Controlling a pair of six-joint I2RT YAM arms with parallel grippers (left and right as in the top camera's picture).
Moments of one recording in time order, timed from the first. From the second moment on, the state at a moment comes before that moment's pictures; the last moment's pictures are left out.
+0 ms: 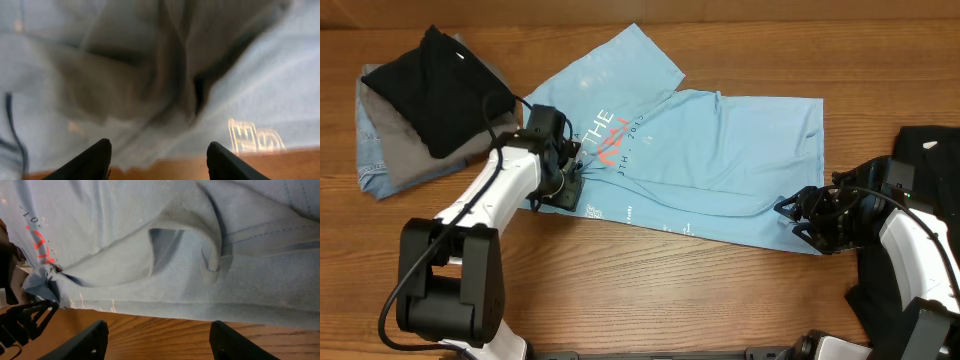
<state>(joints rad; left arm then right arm) -0.17 1.79 1.13 -0.78 0.01 0.10 -0.35 1.43 0.81 -0.85 -0.62 0.28</state>
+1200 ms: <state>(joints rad) -0.17 1.79 1.34 -0.82 -0.20 0.16 -0.35 1.43 0.81 -0.85 -0.61 0.28</state>
